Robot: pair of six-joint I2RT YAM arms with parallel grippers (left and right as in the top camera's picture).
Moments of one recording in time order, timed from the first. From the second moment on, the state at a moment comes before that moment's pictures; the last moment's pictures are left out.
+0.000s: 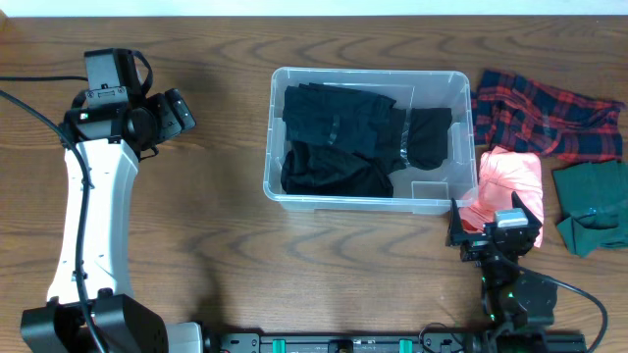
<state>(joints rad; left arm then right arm) 0.14 1.53 1.38 -0.89 -0.04 -0.33 0.04 0.01 0.06 -0.15 -0.02 -0.09</state>
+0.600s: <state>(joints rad) 0.14 1.53 1.38 -0.89 -0.04 -0.33 0.02 0.35 0.44 -0.39 0.32 0.11</state>
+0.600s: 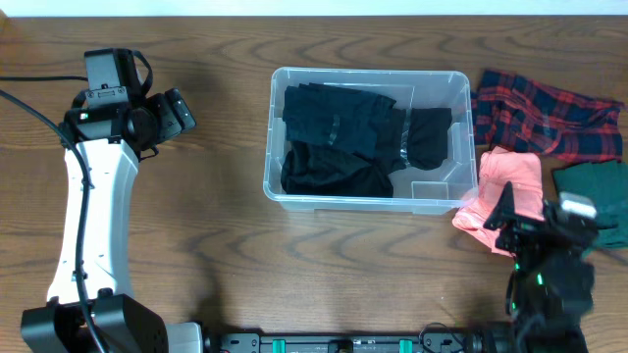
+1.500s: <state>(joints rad) 0.14 1.53 1.38 -0.89 -0.04 -0.33 -0.47 1.24 0.77 -0.51 -0.19 0.13</state>
